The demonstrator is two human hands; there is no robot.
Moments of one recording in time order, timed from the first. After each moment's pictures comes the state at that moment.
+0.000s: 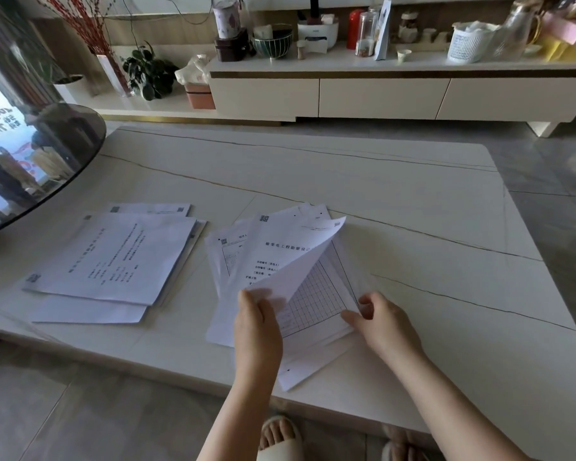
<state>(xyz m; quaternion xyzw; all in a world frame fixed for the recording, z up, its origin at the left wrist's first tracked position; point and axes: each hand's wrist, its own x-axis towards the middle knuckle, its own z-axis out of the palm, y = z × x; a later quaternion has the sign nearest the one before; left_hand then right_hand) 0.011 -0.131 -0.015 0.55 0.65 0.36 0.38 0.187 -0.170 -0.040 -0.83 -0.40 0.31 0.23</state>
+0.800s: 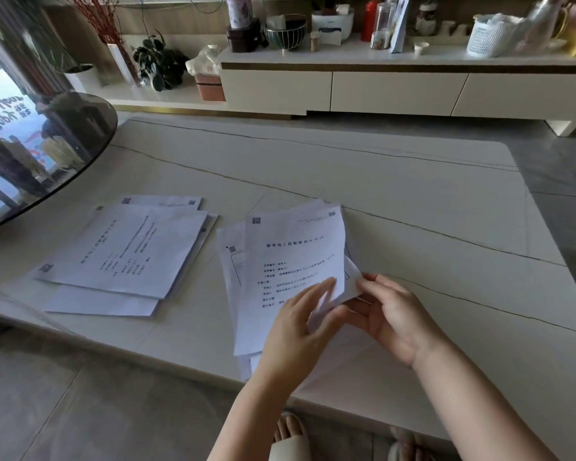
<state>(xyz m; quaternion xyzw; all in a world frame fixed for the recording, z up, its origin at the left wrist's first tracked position) 0.011 -0.135 -0.010 0.74 0.45 0.28 0.41 0.164 -0.156 0.013 -0.48 -0.13 0.64 0.58</state>
